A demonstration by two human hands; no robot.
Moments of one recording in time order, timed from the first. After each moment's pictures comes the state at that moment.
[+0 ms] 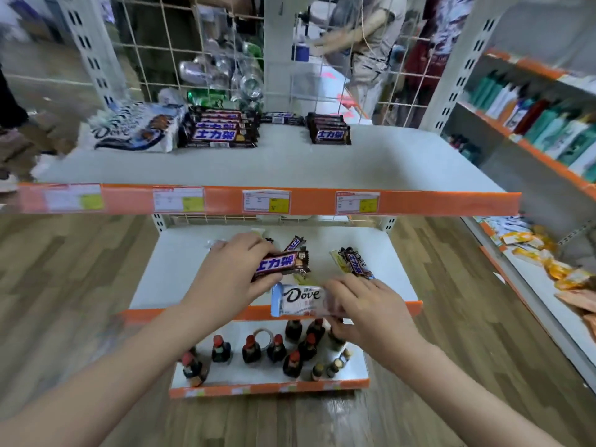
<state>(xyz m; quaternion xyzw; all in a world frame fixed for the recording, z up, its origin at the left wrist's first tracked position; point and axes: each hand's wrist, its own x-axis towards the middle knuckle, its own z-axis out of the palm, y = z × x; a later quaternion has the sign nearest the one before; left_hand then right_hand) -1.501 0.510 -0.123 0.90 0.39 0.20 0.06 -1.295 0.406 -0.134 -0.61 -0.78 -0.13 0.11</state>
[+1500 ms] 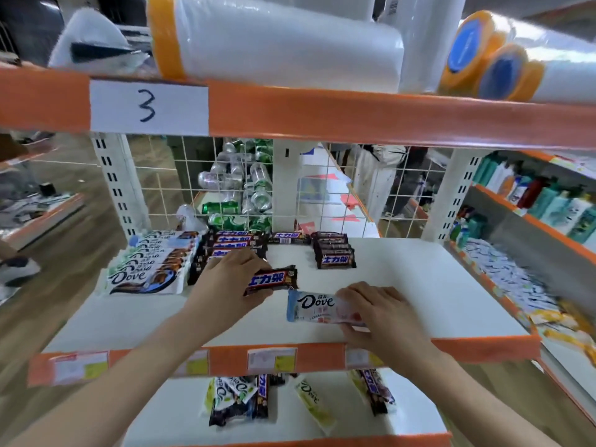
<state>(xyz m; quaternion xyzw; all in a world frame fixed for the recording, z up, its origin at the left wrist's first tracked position) -1.488 0.654 0.002 0.87 0.43 0.23 0.00 -1.239 0.554 -0.018 -0.55 -0.77 -0.24 0.21</state>
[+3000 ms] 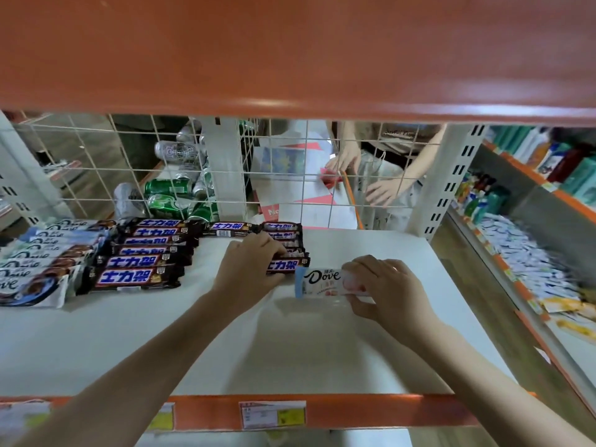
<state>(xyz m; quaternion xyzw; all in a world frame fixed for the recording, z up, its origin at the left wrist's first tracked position) -1.298 0.735 -0.041 0.86 0.46 0.19 0.03 -1.066 0.641 -0.045 -0.55 -0.78 -0.17 0.22</state>
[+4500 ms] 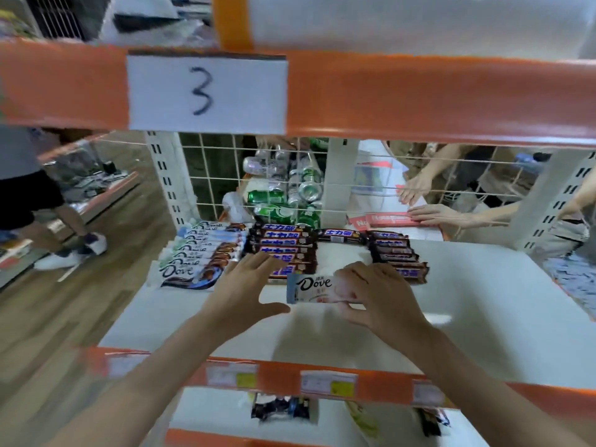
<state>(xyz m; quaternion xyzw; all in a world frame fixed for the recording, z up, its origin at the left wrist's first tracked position) -1.529 0.702 -0.025 0.86 0.48 0.16 0.04 -1.289 0.653 -0.021 -0.53 -0.81 -0.17 0.20</state>
